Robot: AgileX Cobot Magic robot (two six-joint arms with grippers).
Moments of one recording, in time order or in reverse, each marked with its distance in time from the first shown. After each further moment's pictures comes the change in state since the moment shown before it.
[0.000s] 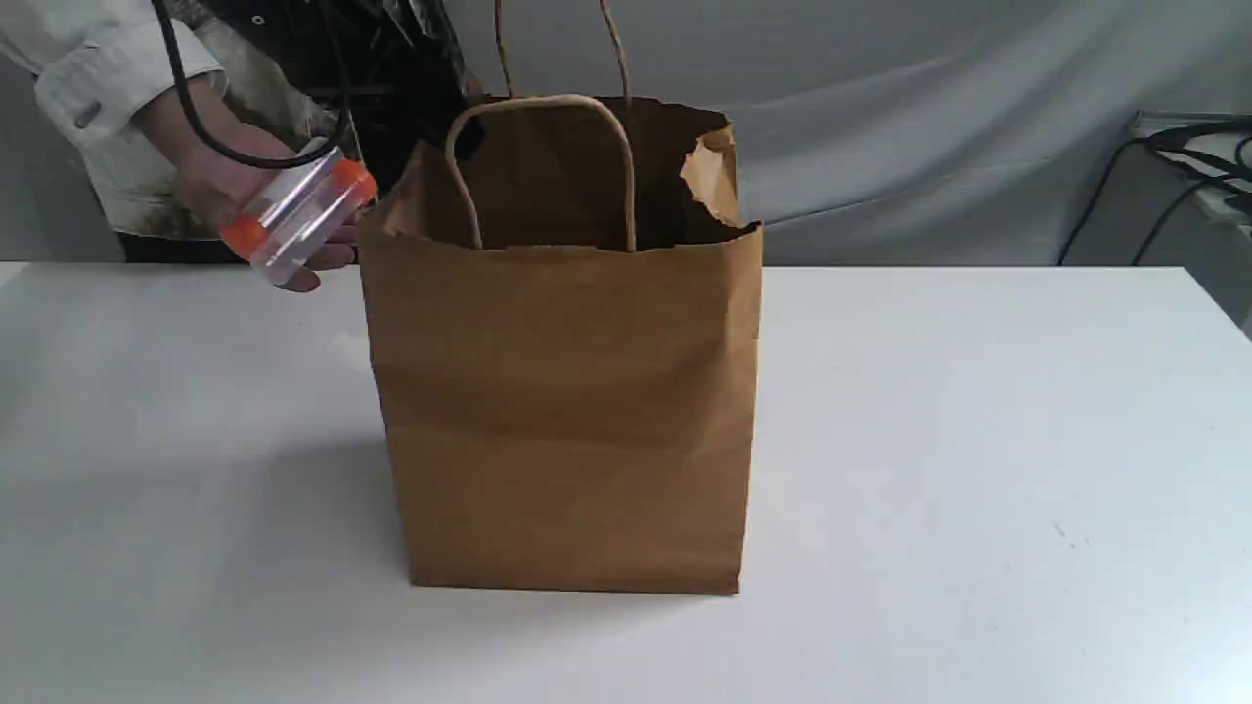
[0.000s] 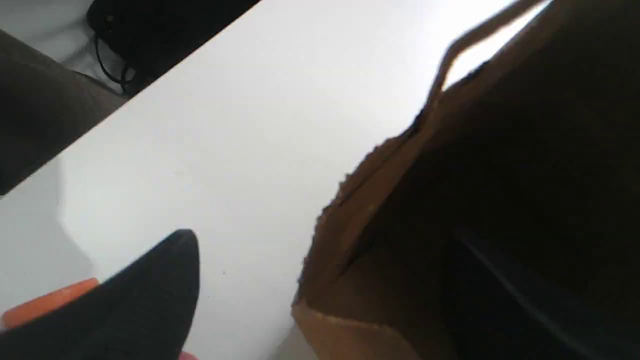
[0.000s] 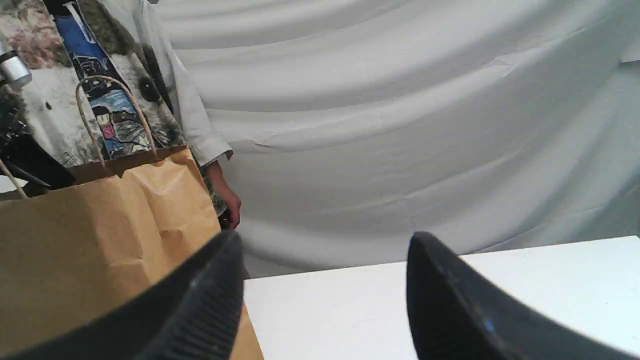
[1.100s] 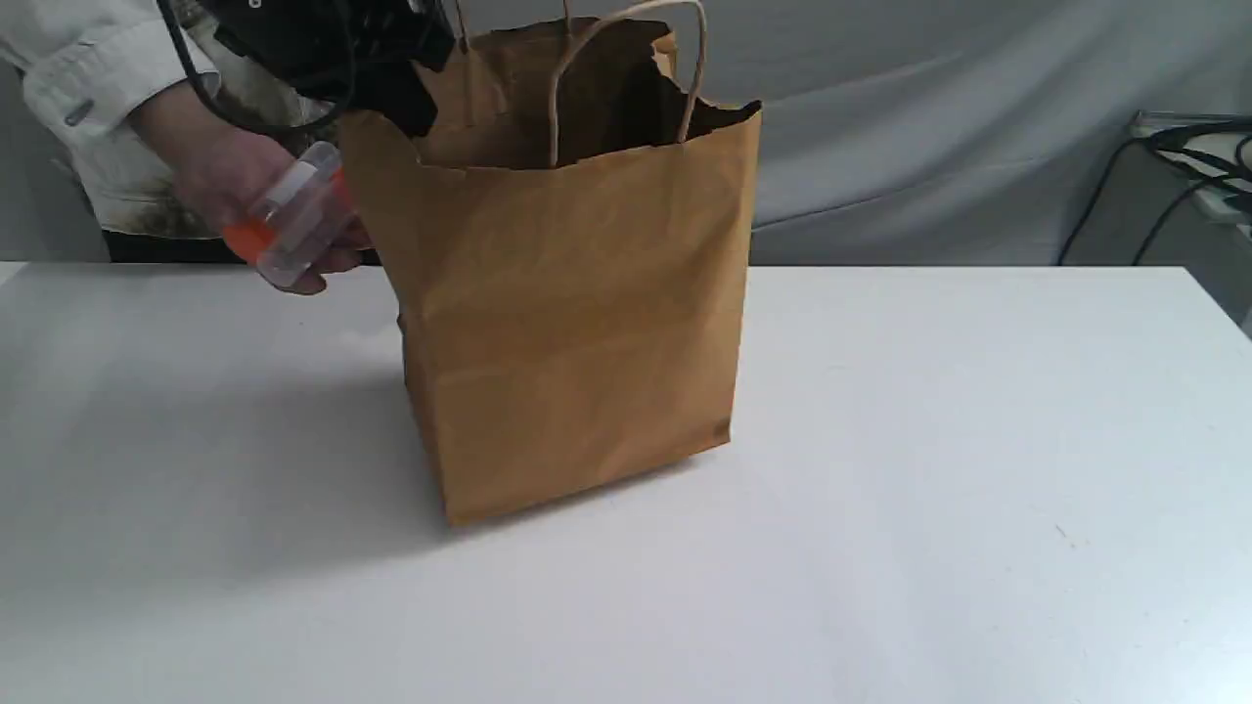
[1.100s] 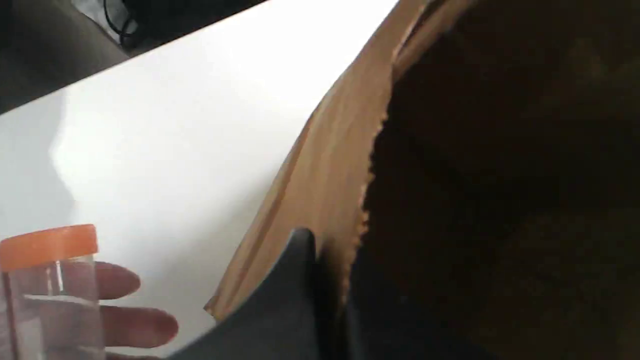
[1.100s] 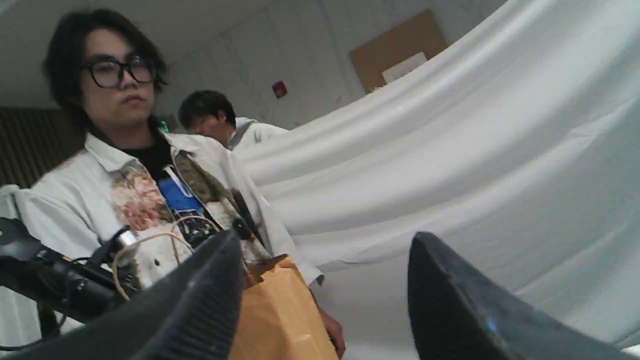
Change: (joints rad) left arm -0.002 -0.021 0.004 0.019 0.000 -0.250; right arm 0.000 0.000 0.000 -0.044 -0.258 0.320
